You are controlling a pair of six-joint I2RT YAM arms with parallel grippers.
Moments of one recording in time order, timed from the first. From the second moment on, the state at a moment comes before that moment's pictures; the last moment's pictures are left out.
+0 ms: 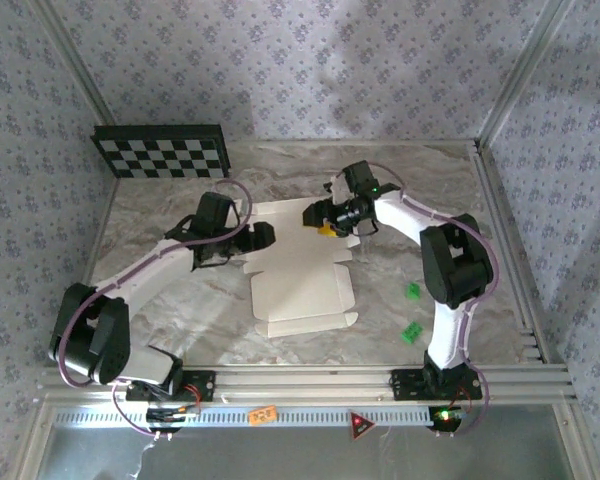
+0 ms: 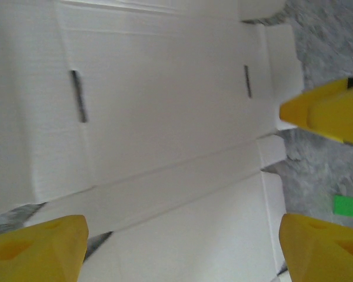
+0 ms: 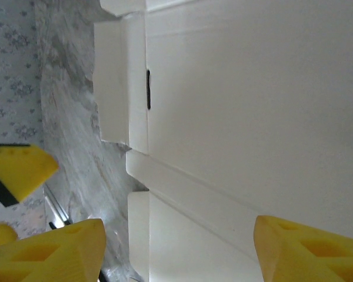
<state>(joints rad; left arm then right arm) -0.42 1.39 0.88 -0.32 0.31 -0.61 0.41 1.94 1.37 -0.46 -0.72 0.47</state>
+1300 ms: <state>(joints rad) -0.38 1.39 0.77 -0.34 0.33 -0.60 0.63 1.82 1.01 -0.19 -0.56 0.68</state>
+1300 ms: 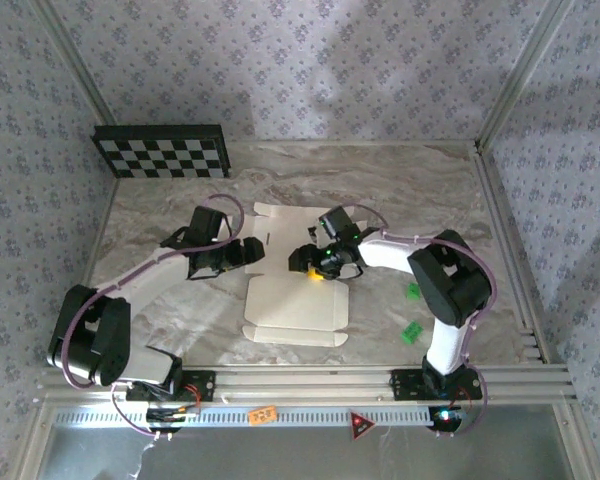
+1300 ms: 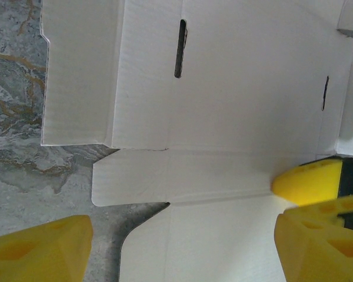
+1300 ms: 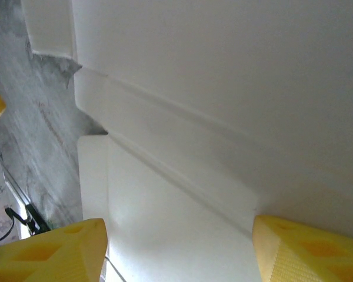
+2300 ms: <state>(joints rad) -0.45 1.58 0.86 -0.29 0.40 -0.59 0.53 1.75 1.00 -0.30 -0.57 0.61</state>
